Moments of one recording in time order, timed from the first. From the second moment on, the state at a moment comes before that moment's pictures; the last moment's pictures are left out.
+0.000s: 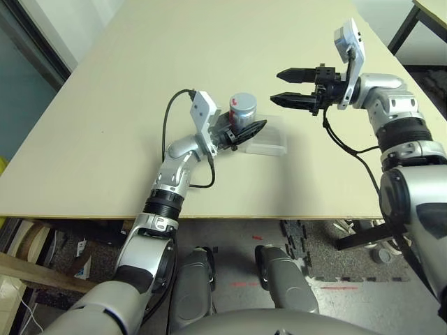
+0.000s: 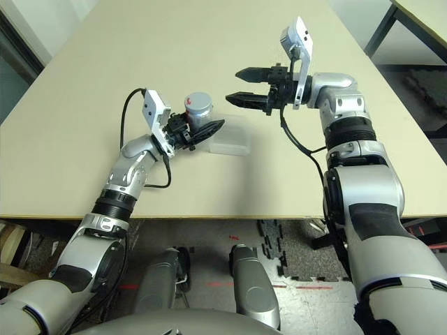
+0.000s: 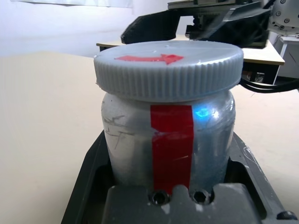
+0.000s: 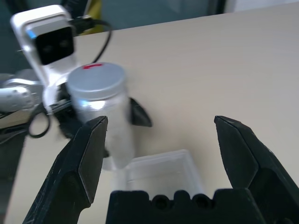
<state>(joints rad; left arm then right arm) -0.66 0.12 -0.05 0.48 -0.31 -0.04 -0.89 -1.13 -0.48 -0.01 0.95 0.26 0.13 1.47</state>
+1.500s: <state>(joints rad) -0.66 0.10 -0.06 0.48 -0.30 -0.04 -0.87 -1.11 -0.30 0.01 0.84 0.25 0.11 1.38</state>
